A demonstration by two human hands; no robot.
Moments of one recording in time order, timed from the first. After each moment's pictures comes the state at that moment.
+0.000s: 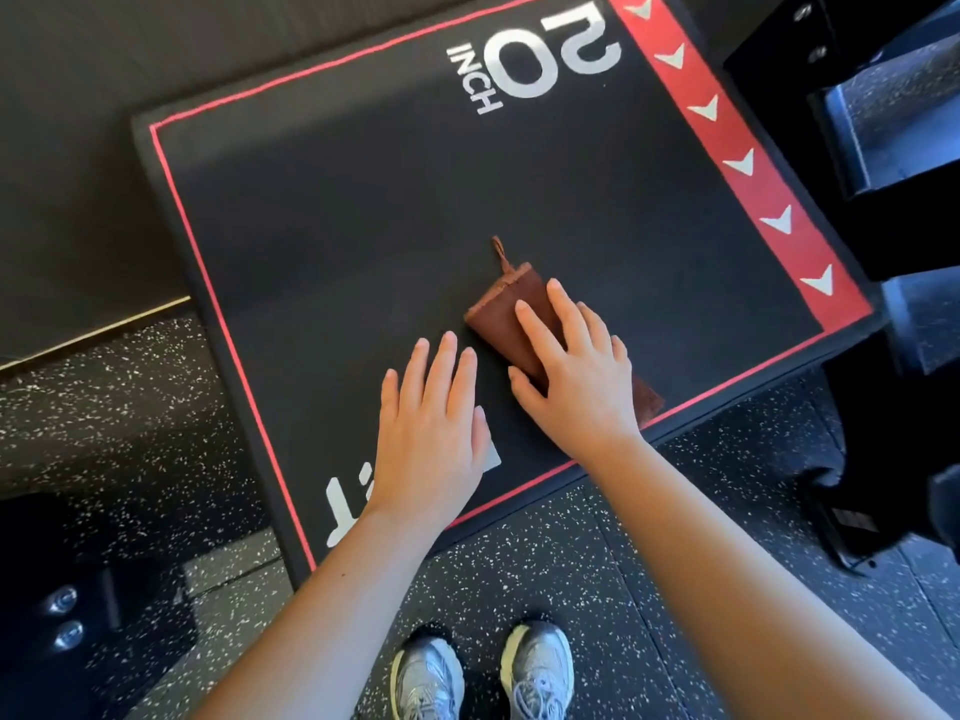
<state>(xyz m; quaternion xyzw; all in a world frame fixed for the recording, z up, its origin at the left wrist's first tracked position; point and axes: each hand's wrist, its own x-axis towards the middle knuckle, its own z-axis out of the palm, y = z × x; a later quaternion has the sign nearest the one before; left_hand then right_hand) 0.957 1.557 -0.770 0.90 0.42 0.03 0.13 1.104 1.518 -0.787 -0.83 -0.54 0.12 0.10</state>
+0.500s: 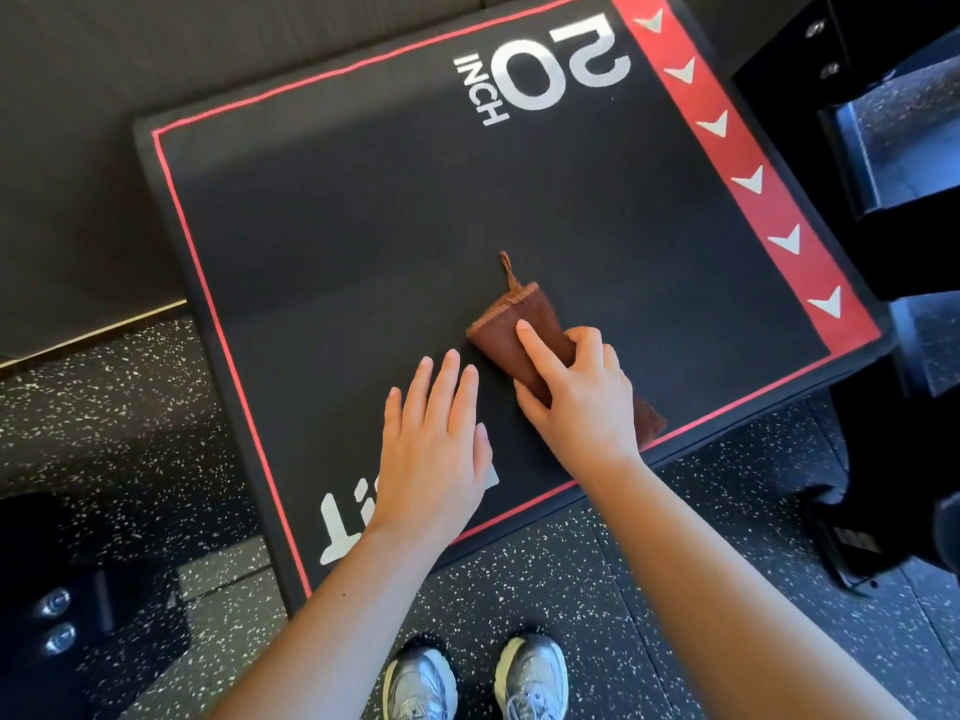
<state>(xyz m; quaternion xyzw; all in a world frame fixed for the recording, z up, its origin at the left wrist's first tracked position) 0.963 1.557 -0.776 0.89 0.43 0.03 0.16 1.106 1.520 -0.788 -0.83 -0.53 0.10 0.14</state>
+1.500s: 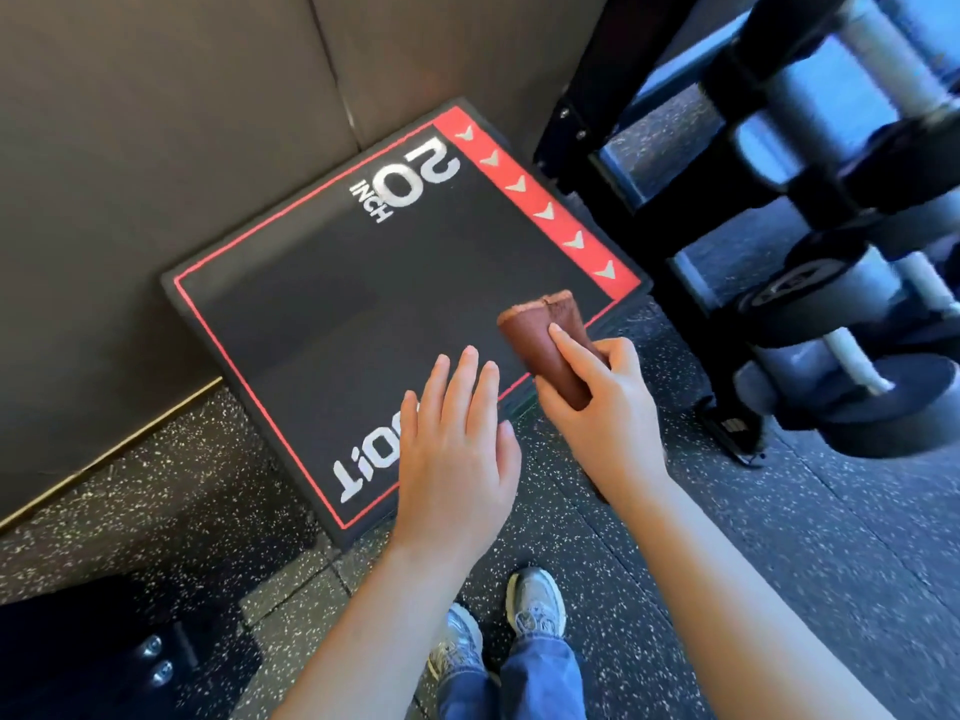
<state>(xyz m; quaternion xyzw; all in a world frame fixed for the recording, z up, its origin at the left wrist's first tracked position) 0.966 1.446 -0.551 0.93 0.31 0.12 0.18 1.086 1.374 -0.569 -0.88 -0.31 0.09 0.35</state>
